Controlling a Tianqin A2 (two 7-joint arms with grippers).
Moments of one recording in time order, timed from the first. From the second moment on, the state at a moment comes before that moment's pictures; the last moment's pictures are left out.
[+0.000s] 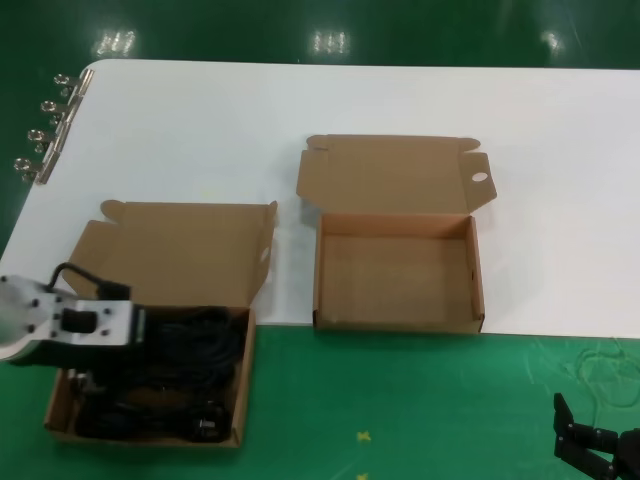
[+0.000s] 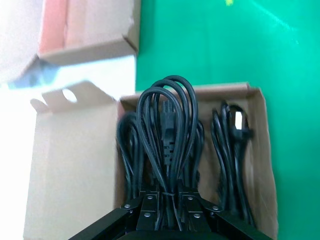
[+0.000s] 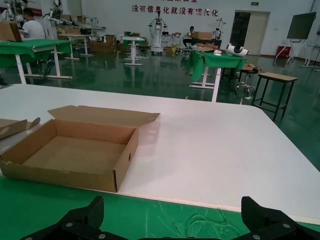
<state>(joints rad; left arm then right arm) -1.12 -0.64 2.17 -1.08 -1.01 1.15 0.01 0.00 0.30 -1.60 1.60 1.80 0.00 0.00</state>
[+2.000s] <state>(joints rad) -1.42 0.00 2.64 -0.36 -1.45 0.49 0.23 0.00 0.30 -1.60 1.60 1.80 0.00 0.00</state>
